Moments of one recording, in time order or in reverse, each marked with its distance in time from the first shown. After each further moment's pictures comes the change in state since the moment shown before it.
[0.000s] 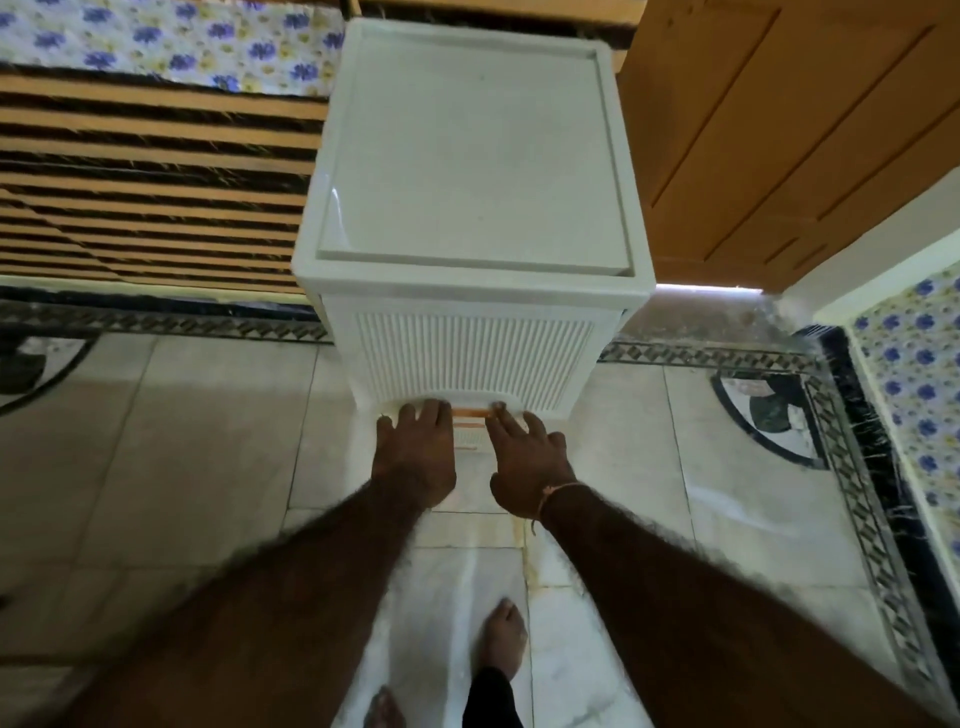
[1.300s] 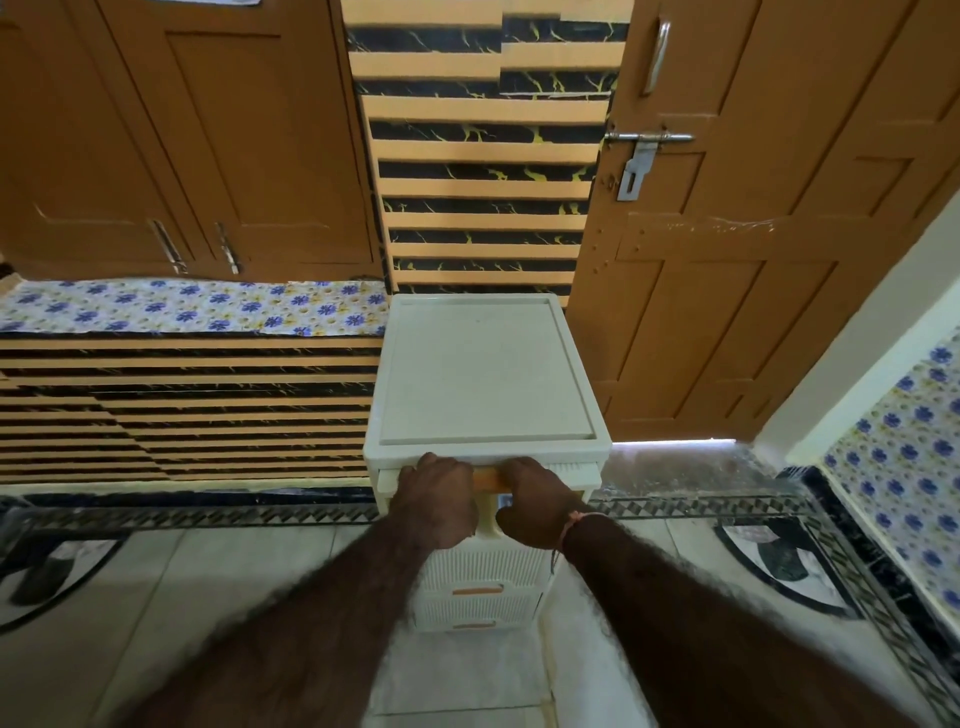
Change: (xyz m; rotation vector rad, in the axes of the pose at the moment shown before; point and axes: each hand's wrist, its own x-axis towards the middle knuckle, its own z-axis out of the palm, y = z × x) left_hand -0.035 -0.019 -0.177 -0.214 0.256 0.083; right_hand -0.054 -0.044 -0.163 0.378 0.324 -0.014
